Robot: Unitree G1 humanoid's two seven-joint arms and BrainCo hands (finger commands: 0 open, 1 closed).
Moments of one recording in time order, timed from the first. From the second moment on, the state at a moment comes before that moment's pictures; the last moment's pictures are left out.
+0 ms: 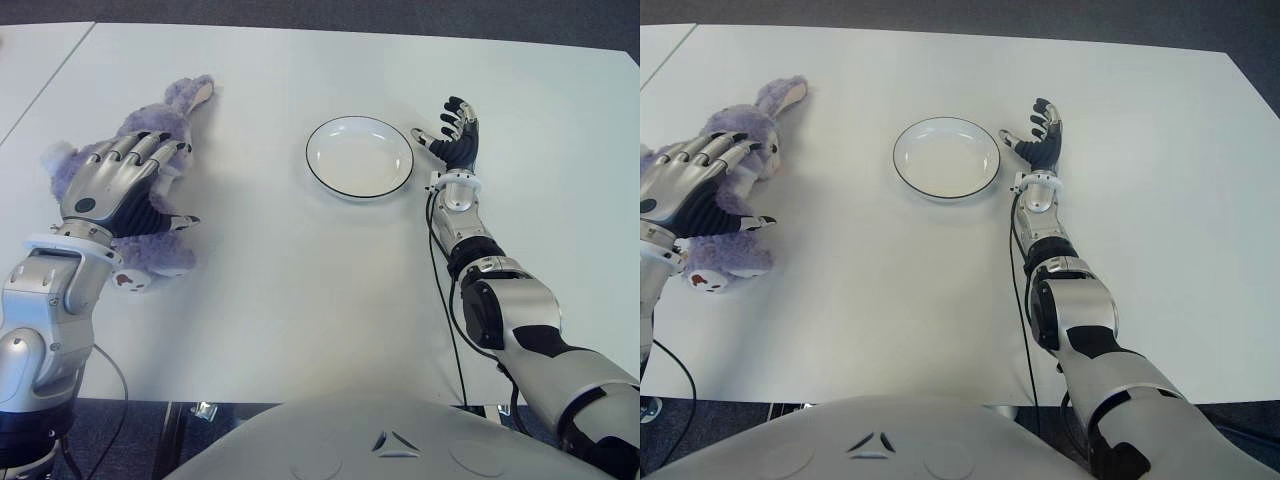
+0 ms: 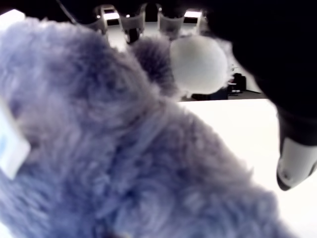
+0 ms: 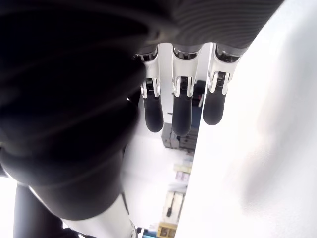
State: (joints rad) left arm 0.22 0.77 0.20 -0.56 0.91 0.12 -0.32; right arm -0.76 -0.17 -0.11 1.18 -0.11 -0.52 -0.37
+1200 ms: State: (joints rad) left arm 0.21 0.74 0.18 -0.56 1.27 0.15 -0.16; right arm -0.76 -0.18 -0.11 1.18 -0.11 -0.52 -0.38
